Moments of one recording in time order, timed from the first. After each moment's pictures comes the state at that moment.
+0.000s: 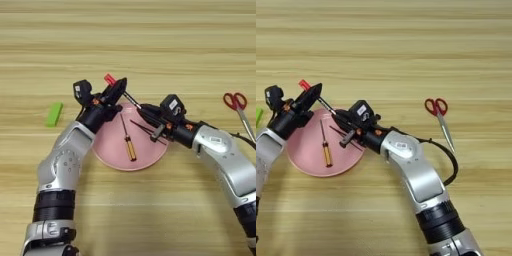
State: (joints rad) left arm -0.25 0.01 0.17 0.09 -0.69 0.39 -0.46; right arm -0.23 -0.14 0.29 -0.10 0.13 0.28 0.54
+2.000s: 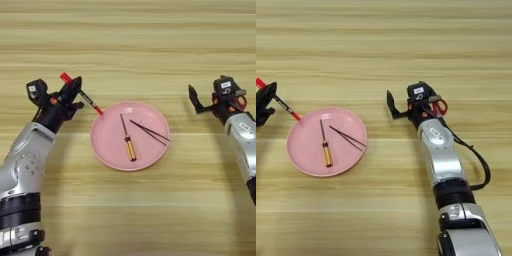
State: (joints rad) left arm -0.21 0.18 0.34 0.03 -0.68 0.41 -0.41; right arm -0.39 -0.18 -0.03 0.42 0.03 -0.07 0.20
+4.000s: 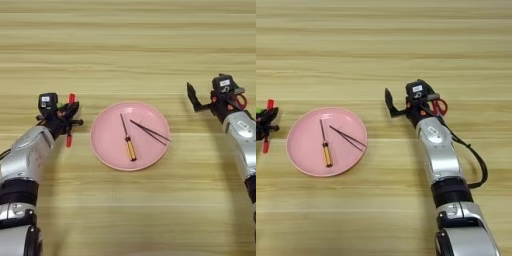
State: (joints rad) left arm -0.35 0.28 0.22 0.49 -0.36 0.27 -0.38; right arm -0.40 -0.17 -0.03 0.42 0.03 -0.07 0.20
